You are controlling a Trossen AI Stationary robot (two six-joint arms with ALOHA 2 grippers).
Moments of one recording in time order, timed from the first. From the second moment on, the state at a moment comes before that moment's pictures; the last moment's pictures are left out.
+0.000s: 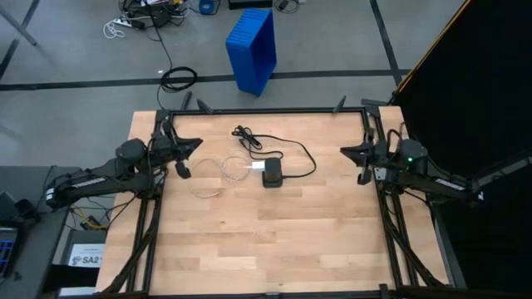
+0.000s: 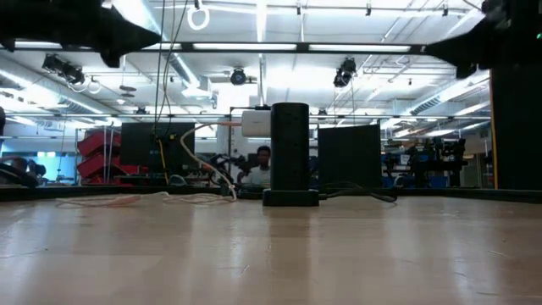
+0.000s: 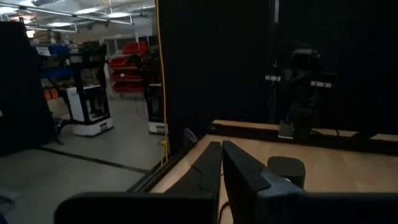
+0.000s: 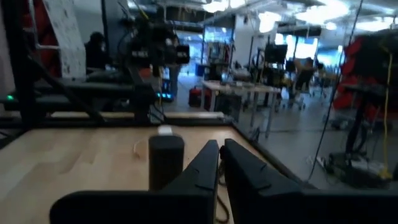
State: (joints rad) left arm 0.25 0.22 0.30 0.05 -0.15 0.05; right arm -0.31 0.01 0.17 -0.07 -0.07 -0.09
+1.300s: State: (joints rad) left arm 0.25 0.00 0.01 0.09 -0.02 -0.01; right arm -0.33 0.01 0.01 0.02 -0.04 -0.06
